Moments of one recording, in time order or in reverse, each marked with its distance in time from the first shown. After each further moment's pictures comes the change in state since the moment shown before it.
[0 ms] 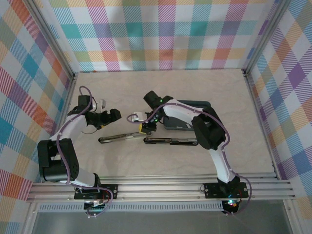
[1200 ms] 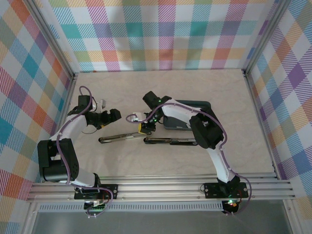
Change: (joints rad) left arm 0.000 0.000 0.000 0.000 0.000 0.003; right arm 0.000 0.041 0.029 -0.013 -0.006 -0.008
